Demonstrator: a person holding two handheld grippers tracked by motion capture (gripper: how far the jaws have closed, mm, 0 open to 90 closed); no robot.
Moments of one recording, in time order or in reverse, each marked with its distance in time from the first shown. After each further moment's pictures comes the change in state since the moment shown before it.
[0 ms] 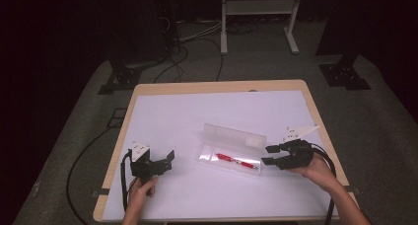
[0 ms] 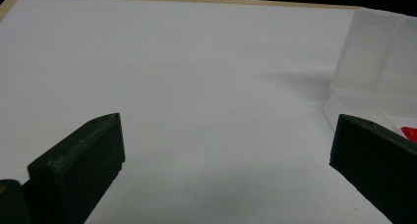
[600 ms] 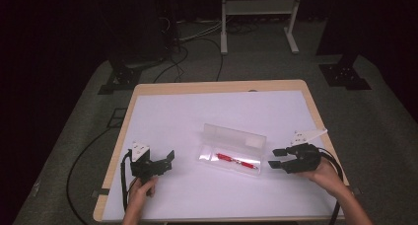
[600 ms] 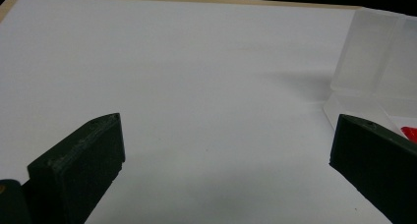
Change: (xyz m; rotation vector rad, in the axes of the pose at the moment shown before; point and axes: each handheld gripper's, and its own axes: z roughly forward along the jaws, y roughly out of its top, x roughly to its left) left arm 0.000 0.000 0.000 0.001 0.001 0.000; right arm -0.004 -0.020 -0.010 0.006 -0.016 0.027
